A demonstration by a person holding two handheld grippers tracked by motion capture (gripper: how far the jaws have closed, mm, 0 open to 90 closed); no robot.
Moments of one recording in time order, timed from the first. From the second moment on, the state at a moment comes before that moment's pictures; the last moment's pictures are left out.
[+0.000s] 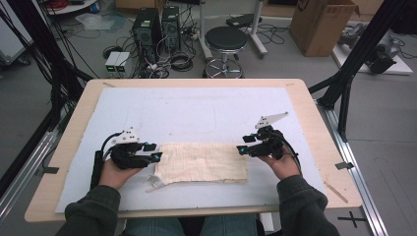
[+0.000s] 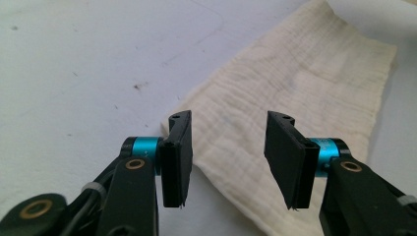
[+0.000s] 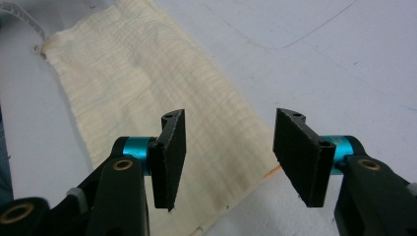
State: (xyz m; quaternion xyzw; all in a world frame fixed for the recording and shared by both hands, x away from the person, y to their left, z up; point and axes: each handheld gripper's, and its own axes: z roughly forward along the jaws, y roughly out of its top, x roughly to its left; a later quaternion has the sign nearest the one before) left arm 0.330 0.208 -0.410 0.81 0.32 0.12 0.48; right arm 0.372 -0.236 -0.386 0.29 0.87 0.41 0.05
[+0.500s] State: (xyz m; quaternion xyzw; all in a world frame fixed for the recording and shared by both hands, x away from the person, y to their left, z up) left arm 0.356 0.205 -0.413 0.80 0.35 0.13 0.48; right arm 0.403 -0.231 -0.395 0.31 0.87 0.38 0.05
